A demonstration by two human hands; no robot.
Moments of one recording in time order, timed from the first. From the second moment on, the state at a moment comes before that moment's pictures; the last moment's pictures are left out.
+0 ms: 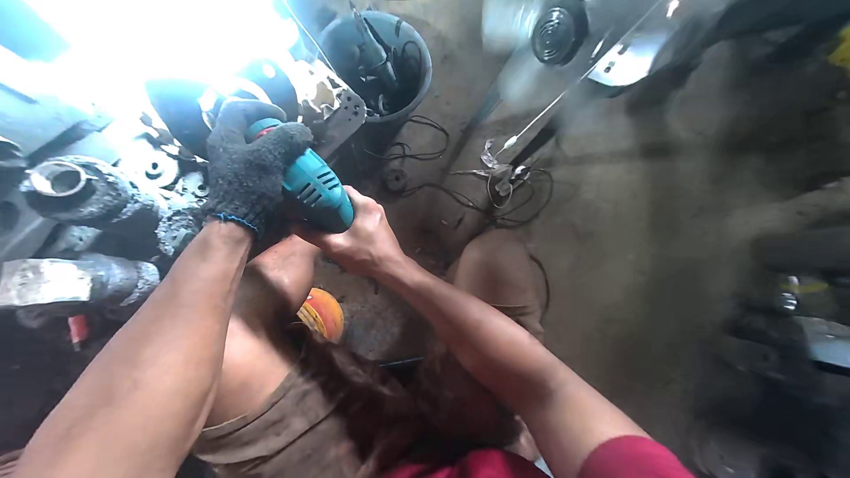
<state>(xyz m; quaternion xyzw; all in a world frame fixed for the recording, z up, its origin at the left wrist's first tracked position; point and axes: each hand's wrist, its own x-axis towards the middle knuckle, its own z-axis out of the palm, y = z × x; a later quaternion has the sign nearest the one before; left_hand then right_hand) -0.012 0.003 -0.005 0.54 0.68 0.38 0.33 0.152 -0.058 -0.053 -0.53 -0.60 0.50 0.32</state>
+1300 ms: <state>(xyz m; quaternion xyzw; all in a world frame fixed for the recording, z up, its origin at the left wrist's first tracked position) -0.014 0.000 -0.008 0.54 0.67 0.39 0.33 0.153 -0.060 -0.051 -0.53 -0.60 0.51 0.31</state>
